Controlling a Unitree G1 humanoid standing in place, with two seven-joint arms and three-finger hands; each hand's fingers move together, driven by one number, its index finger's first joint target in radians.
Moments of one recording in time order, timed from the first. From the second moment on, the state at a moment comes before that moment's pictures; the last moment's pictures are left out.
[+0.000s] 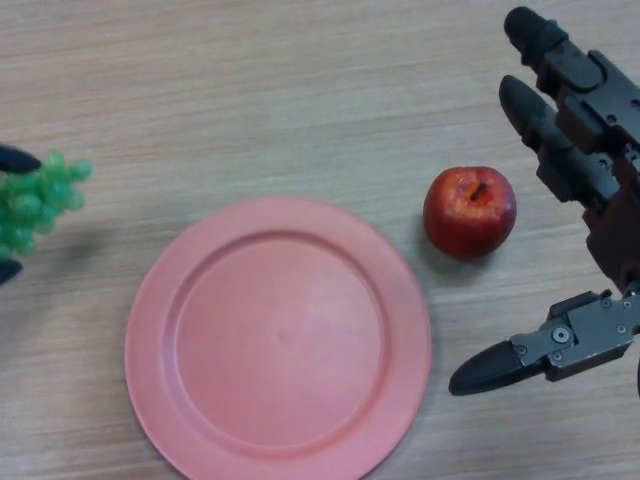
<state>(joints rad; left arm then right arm) -0.13 0.57 0.36 0.03 0.55 -0.37 -0.01 -0.11 -0.26 0.00 -0.99 0.12 0.72 0.15</state>
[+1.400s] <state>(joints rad) -0.04 0.34 0.35 -0.59 0.03 0.05 -0.47 -0.16 -0.24 0.05 -0.99 0.10 0.78 0.18</state>
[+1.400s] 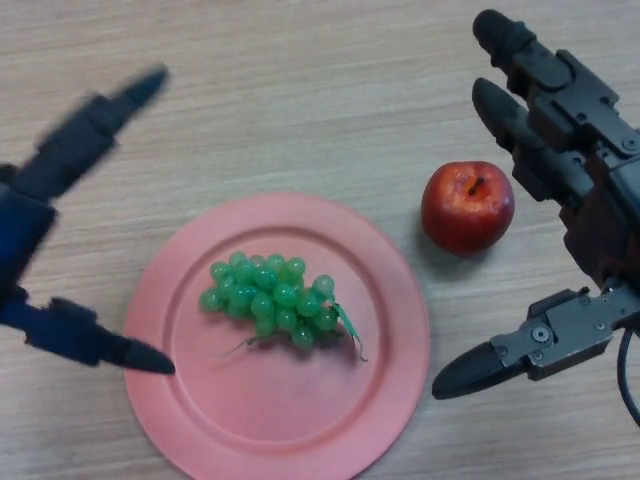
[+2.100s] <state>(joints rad) -0.02 0.35 0.49 -0.73 -0.58 0.43 -0.20 -0.24 -0.22 0.09 -0.95 0.07 0.81 0.15</state>
